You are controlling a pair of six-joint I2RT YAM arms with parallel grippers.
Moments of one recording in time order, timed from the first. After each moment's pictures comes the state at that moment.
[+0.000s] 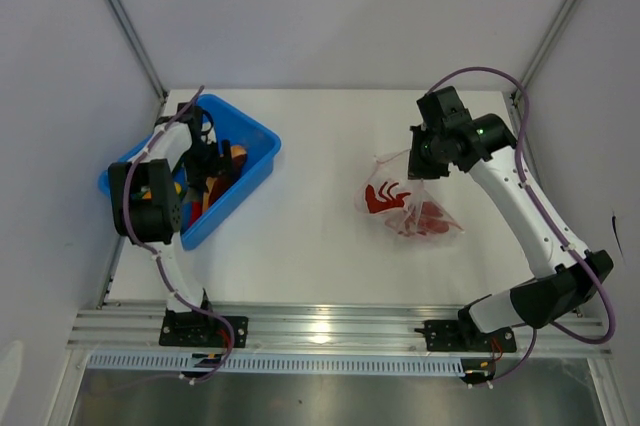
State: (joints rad) left arm 0.09 1.96 1.48 -0.90 0.14 -0.16; right arm 0.47 1.44 1.65 -1.20 0.06 0.50
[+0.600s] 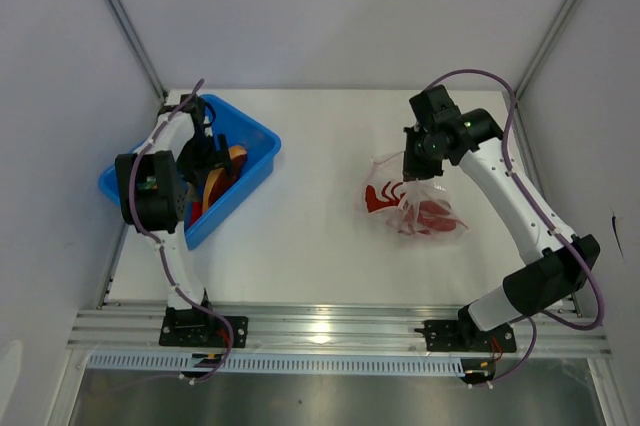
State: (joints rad) left arm 0.09 2.03 1.63 -0.97 -0.01 -0.22; right arm 0.46 1.51 1.65 -1.20 0.02 0.49
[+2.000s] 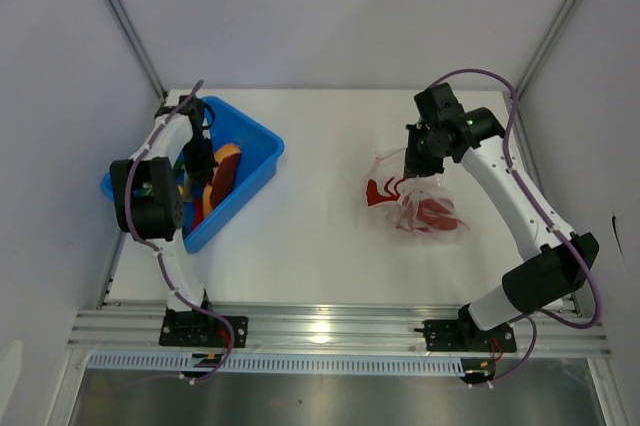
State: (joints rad) left arm 0.08 2.00 1.59 -1.02 -0.07 -0.20; right arm 0.42 1.52 1.64 -1.16 -0.02 0.47
